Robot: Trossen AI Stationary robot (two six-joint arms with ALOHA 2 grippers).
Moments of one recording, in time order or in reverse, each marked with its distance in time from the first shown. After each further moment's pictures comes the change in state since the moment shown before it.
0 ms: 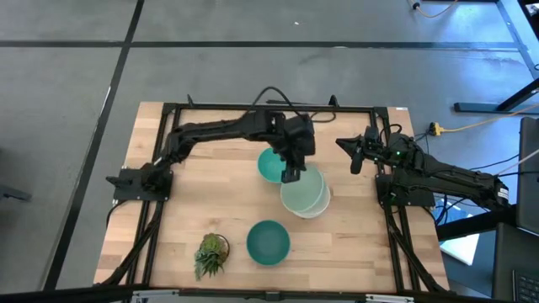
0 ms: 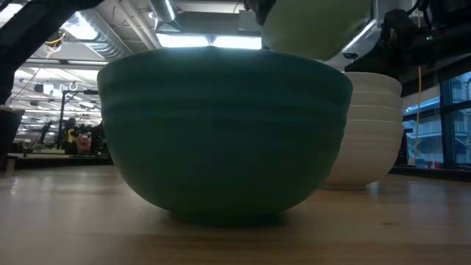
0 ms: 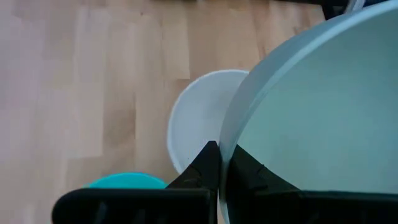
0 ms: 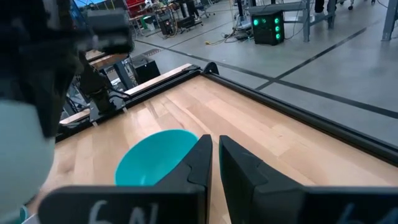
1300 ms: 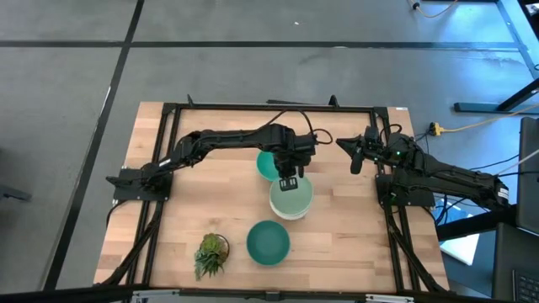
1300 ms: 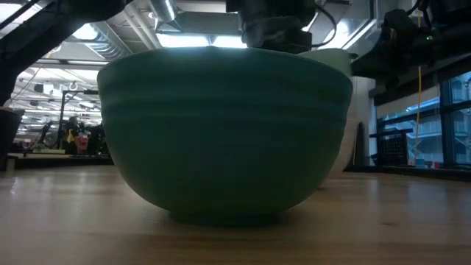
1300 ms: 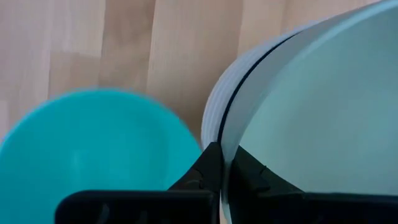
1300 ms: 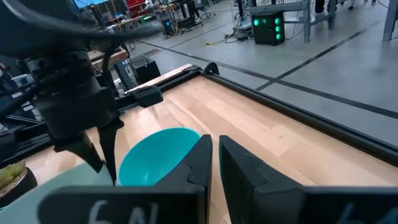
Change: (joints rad) left arm -0.024 0.149 0.000 -0.200 -0.137 -0.131; right arm 0.001 0.000 0.000 0.002 -0.001 0.002
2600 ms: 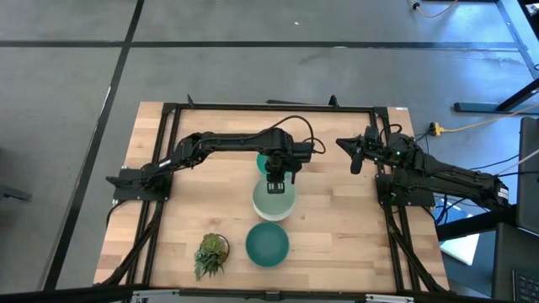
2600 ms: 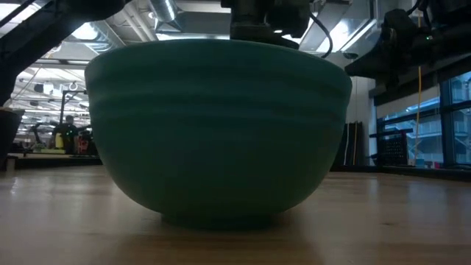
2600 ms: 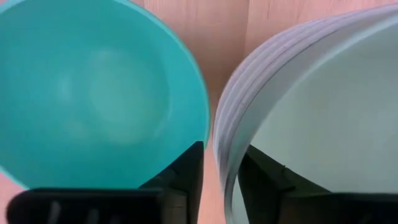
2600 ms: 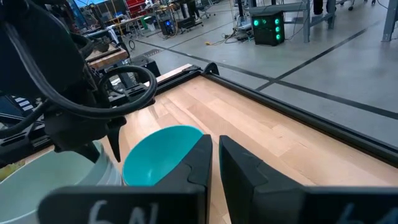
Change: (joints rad) left arm -0.022 0.003 -0.021 -0.199 -0.072 0.096; right arm 0.000 0.000 0.000 0.000 0.001 -0.004
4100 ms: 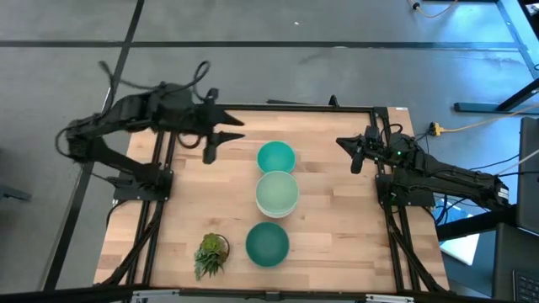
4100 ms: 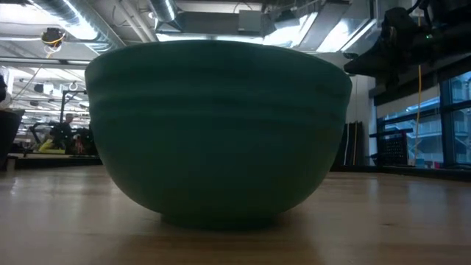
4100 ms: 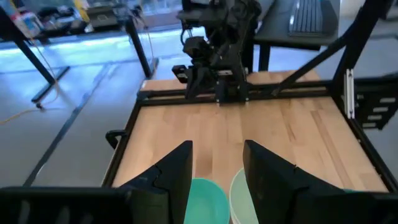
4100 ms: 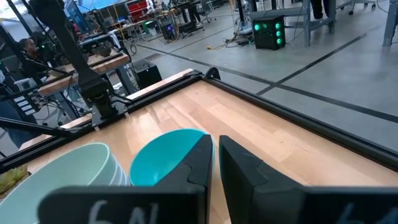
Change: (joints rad) left arm -0.003 -1.056 -0.566 0.629 -0.117 0.097; right arm 0.000 -0.001 0.000 0.019 0.001 0.004
